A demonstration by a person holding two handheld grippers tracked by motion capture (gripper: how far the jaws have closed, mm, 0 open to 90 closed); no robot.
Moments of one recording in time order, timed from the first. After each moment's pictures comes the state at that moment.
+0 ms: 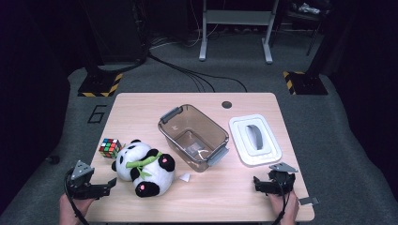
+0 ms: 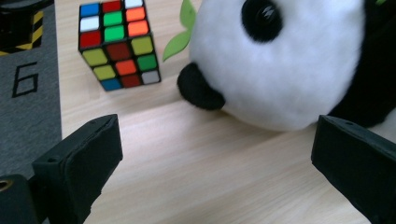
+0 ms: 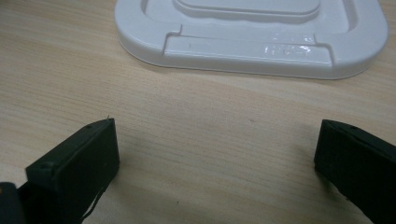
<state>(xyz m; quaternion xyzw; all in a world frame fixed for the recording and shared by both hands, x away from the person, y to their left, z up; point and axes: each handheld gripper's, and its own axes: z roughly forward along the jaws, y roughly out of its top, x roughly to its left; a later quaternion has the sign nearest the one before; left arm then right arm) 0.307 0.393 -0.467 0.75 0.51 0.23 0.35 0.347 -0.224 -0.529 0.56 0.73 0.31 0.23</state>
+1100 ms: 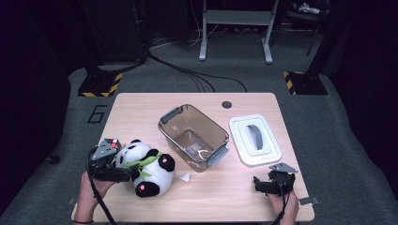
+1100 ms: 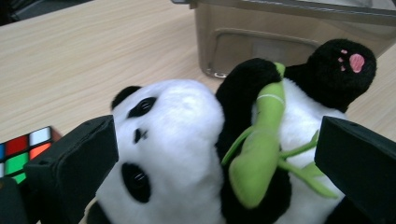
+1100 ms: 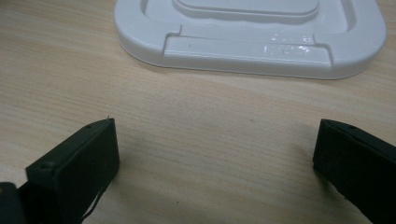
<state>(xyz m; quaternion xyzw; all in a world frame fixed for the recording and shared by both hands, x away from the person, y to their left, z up) 0.345 0.321 -0.413 0.79 0.42 0.20 0.40 0.346 -0.224 -0.529 0.56 0.73 0.31 0.23</state>
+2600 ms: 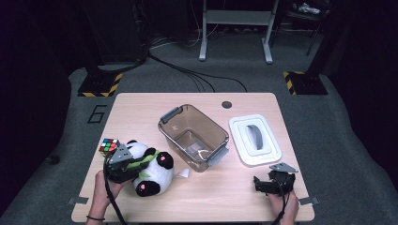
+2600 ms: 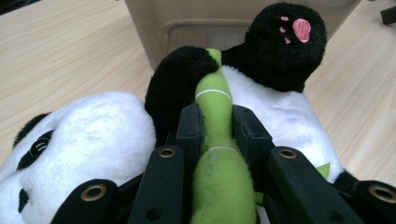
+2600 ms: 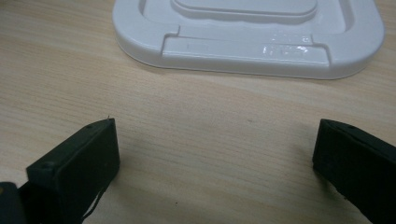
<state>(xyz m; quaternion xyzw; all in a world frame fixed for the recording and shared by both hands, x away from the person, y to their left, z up) 0.351 0.297 -0.433 0.83 0.35 0.18 0.40 0.346 -0.224 -0.529 0.56 0.73 0.31 0.24</state>
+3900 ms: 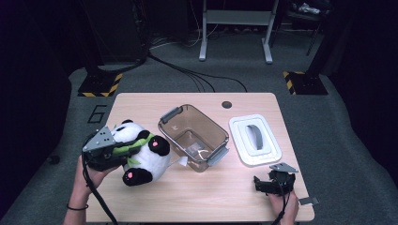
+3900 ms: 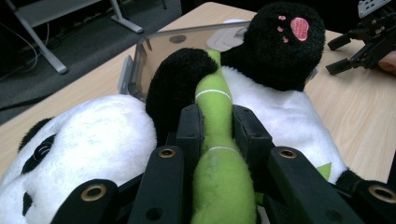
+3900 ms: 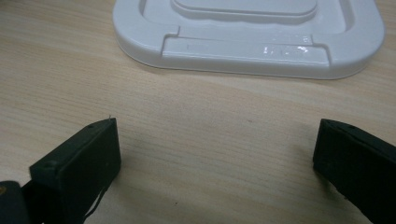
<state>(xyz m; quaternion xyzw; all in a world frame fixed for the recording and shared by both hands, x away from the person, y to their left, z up) 0.345 0.309 -0.339 0.82 0.27 0.20 0.45 0.346 -0.225 -0.529 0.56 0.73 0.31 0.23</state>
